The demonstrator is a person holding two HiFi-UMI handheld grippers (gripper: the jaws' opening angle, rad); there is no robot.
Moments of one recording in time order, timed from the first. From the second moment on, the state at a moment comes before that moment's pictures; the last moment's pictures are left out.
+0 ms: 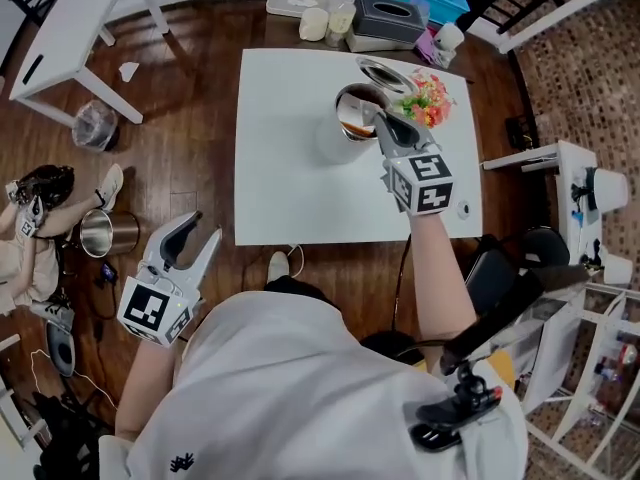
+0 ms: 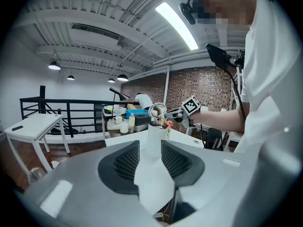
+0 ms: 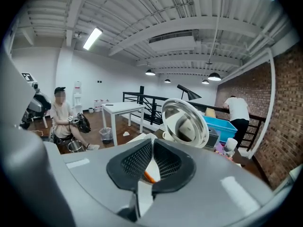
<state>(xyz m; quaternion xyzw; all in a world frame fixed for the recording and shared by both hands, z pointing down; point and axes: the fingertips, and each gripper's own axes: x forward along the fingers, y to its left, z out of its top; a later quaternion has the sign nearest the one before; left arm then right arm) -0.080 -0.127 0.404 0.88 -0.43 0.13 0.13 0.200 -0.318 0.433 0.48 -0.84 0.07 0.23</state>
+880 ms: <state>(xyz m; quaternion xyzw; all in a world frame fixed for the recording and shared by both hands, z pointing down) -0.097 -0.103 0.401 0.89 -0.42 0.14 0.14 0.193 -0.289 0.438 0.51 -0.83 0.07 0.22</state>
